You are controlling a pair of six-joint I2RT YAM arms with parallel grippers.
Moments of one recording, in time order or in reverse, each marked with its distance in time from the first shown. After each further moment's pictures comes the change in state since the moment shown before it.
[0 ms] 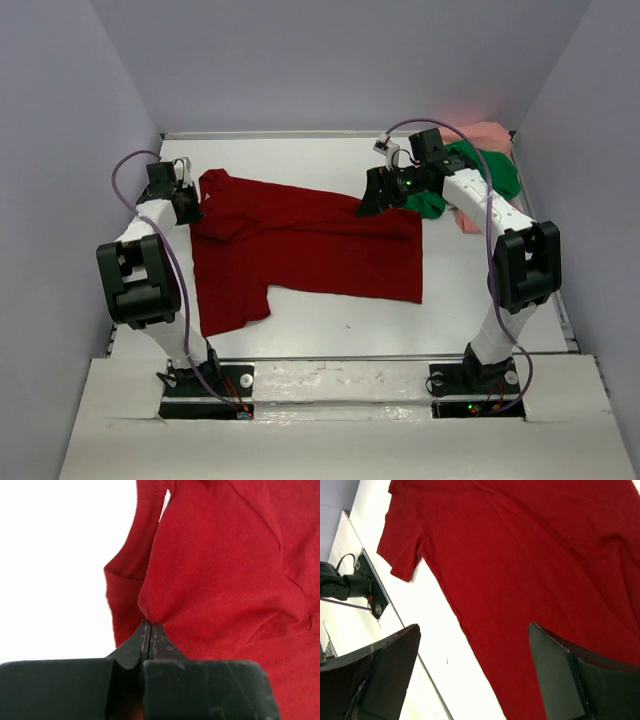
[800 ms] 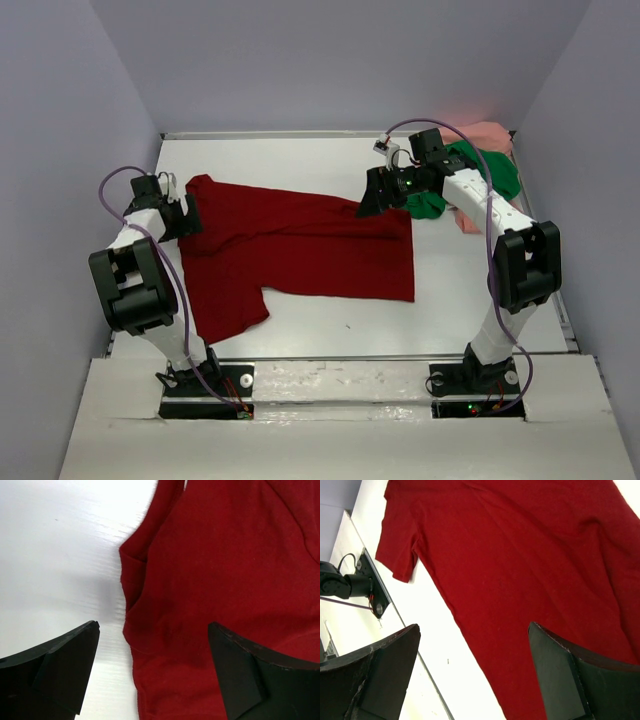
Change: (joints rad) left arm 0.105 -0.048 -0.080 -0.035 -0.057 0.053; right arm 0.000 0.000 0.000 0.000 -0.003 0.000
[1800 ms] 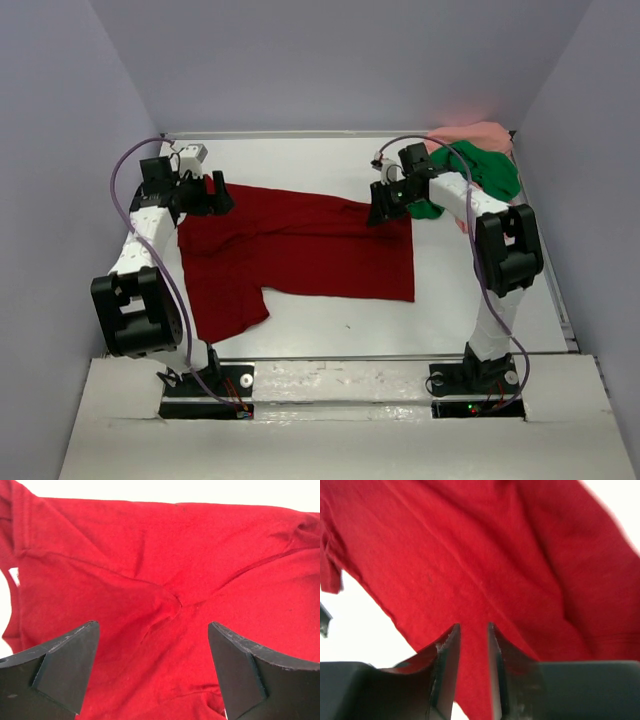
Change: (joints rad) left arm -0.135 -0.175 0.062 -0.024 0.426 0.063; right arm 0.000 0.163 -0.028 0.024 0.203 -0.011
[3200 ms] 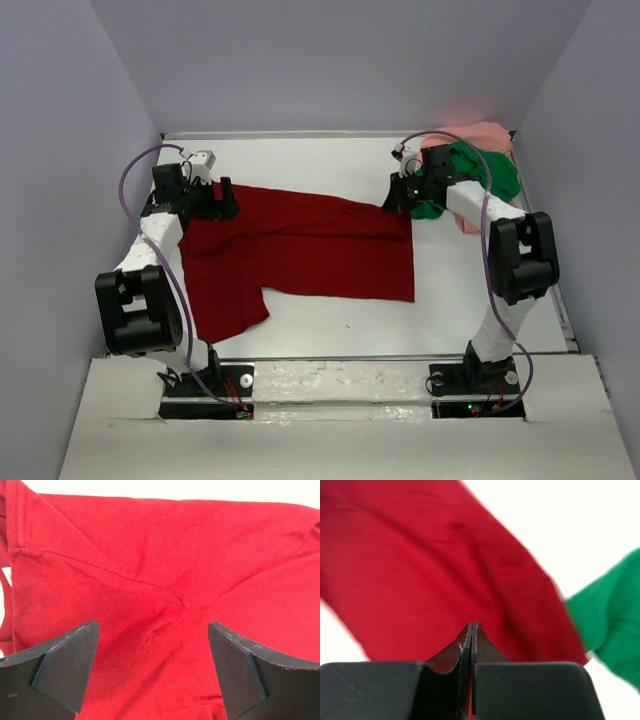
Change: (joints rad) left arm -0.051 0.016 -0.092 0.135 -0.067 -0.018; right arm -0.087 -0.059 -0.138 0.303 0.049 -0.024
